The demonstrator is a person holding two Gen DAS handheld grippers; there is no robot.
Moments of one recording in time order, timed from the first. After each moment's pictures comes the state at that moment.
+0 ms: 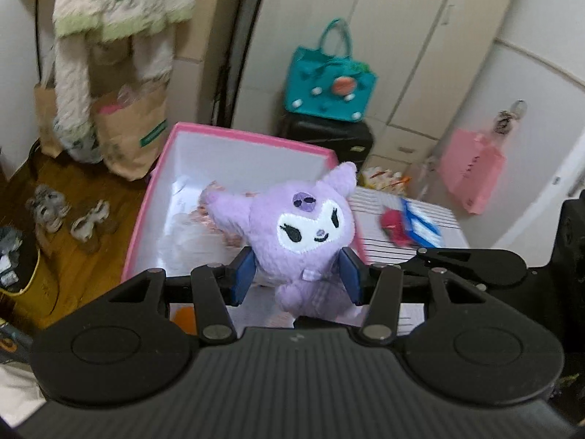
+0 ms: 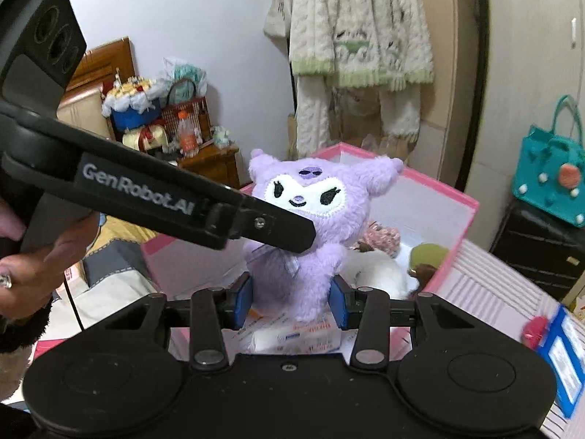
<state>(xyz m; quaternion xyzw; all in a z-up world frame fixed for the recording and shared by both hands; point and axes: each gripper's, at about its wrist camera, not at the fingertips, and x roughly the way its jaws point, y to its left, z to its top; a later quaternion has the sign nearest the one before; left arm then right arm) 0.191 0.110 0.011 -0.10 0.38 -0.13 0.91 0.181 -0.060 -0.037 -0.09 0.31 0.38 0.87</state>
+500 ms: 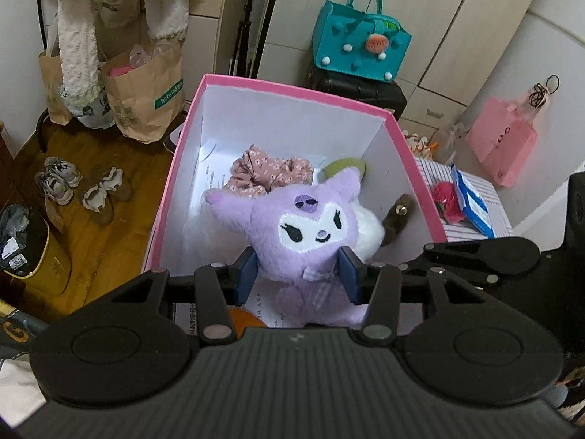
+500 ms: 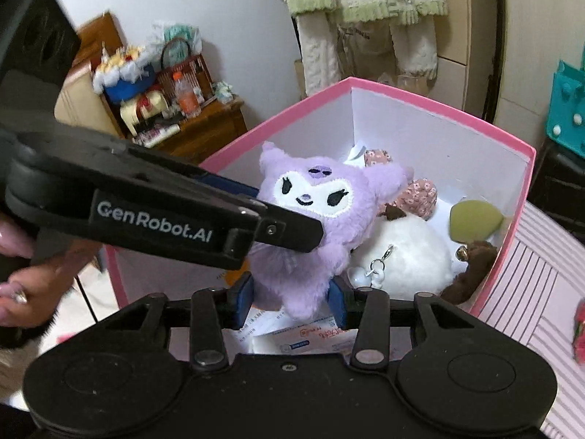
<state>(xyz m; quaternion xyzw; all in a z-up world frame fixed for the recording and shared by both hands) 0.233 0.131 -0.032 -0.09 0.44 -0.12 0.89 0.232 -0.024 -0.075 -0.07 0.41 0.39 0.82</state>
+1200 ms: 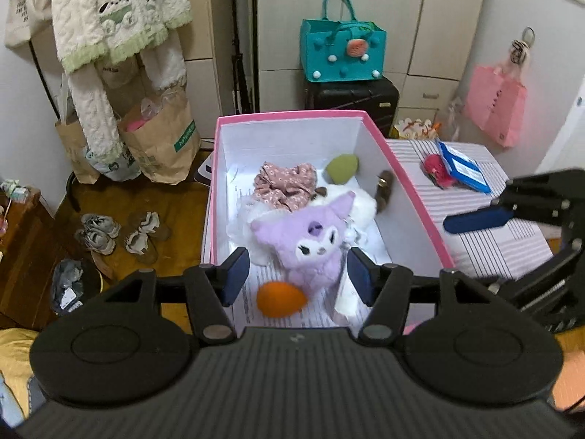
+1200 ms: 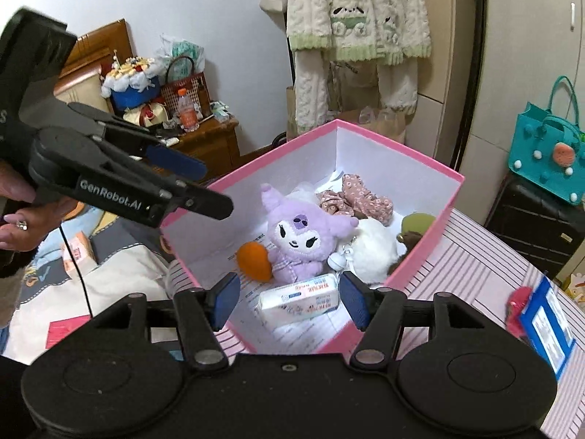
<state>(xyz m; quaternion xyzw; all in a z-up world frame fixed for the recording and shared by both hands) 0.159 0.128 0.030 0.03 0.40 -0.12 0.91 0.169 -0.079 -0.014 -0.10 0.36 0.37 0.85</state>
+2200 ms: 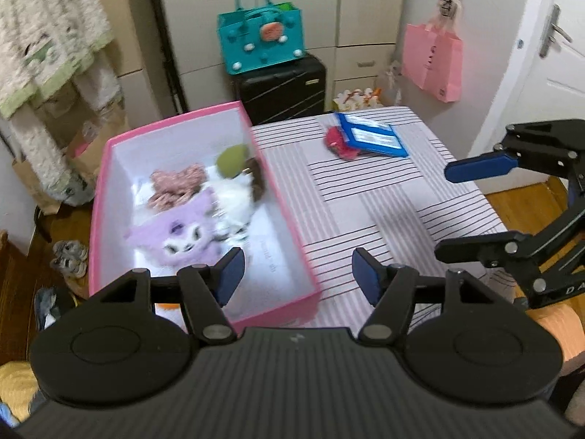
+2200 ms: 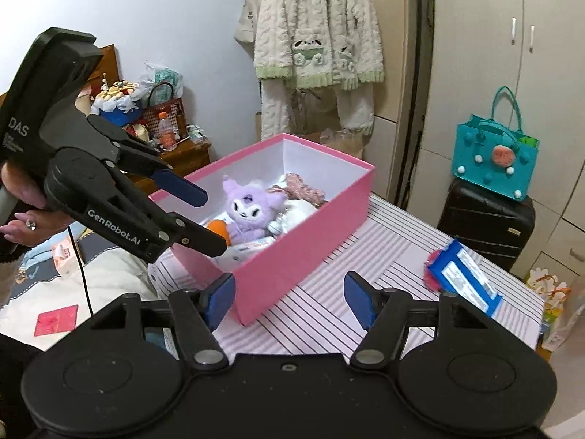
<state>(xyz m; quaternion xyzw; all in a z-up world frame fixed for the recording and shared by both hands) 0.125 0.008 0.042 0.10 0.42 -0.20 0.88 0.108 -0.195 0.009 -0.10 0.31 0.34 0.88</state>
